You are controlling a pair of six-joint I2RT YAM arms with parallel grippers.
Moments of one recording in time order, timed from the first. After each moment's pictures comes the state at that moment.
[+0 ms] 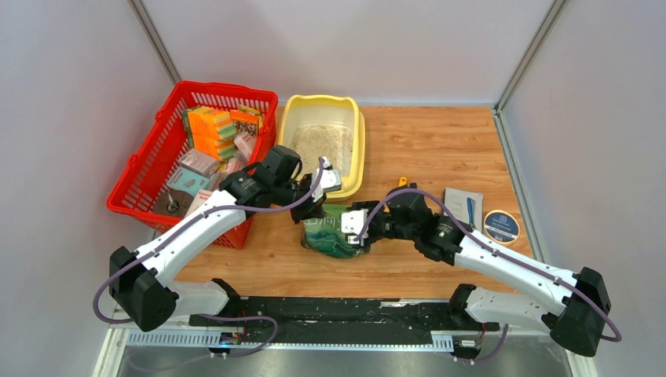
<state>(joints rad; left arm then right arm) -0.68 1.26 1.13 -0.71 0.53 0.44 0.94 1.04 0.79 -0.21 -0.27 -0.77</state>
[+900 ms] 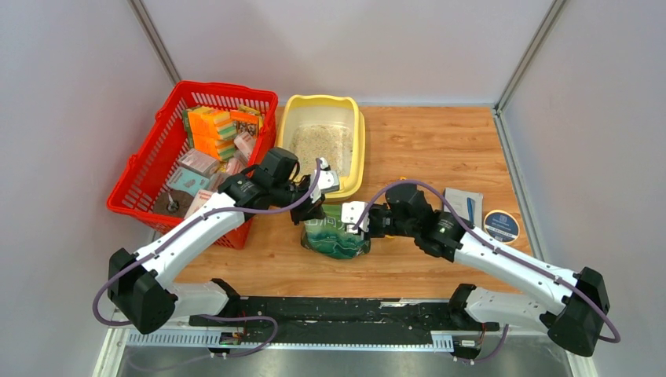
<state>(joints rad) -0.66 1.24 1.09 -0.67 0.57 0.43 0.91 1.05 0.83 -0.29 -0.24 -0.68</state>
